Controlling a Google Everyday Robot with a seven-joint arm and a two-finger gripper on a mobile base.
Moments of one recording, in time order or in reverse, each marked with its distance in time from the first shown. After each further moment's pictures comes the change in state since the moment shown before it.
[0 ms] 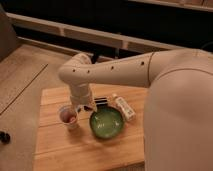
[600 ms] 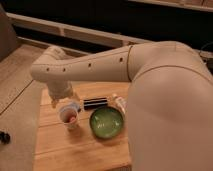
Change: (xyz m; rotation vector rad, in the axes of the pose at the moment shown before) arm -0.022 0.086 -0.042 0.016 -0.156 -0.273
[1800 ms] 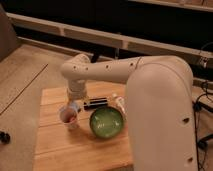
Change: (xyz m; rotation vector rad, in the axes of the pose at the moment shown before) arm -0.005 -0.055 0.093 -0.171 0.157 0.070
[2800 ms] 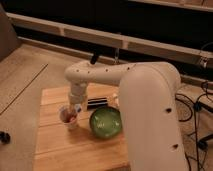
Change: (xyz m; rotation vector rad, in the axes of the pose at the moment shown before) arm -0.001 0.007 0.042 -0.064 0.075 0.014
